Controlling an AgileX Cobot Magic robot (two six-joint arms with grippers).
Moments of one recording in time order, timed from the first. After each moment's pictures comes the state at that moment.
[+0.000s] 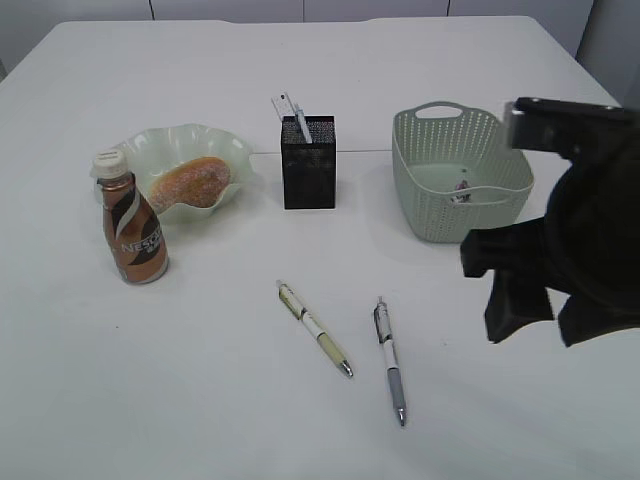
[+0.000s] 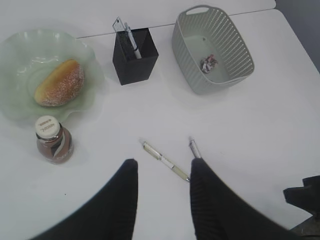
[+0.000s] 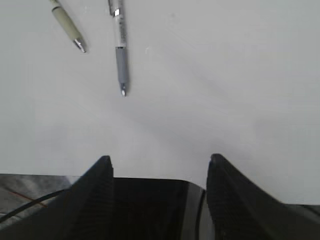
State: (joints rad) left arm -0.45 1.40 -1.81 -0.13 1.27 -0.24; right arm 0.53 1.35 -1.02 0.01 1.10 0.55
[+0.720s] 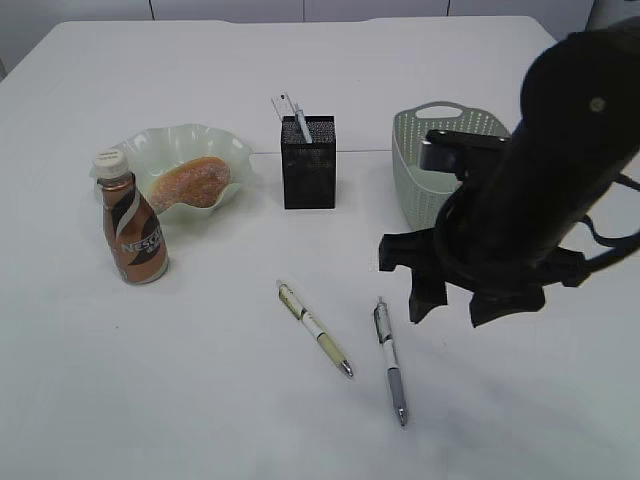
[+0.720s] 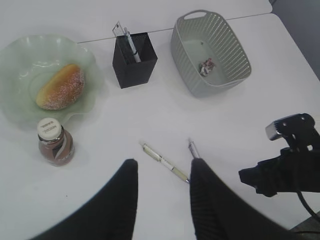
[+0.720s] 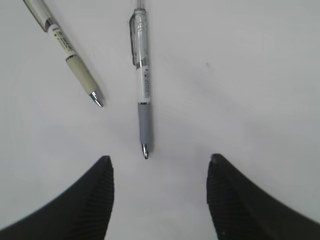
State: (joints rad) left arm -0.45 1.37 -1.81 -0.13 1.27 -0.23; right arm 0.53 1.61 -1.07 0.02 0.86 0.56
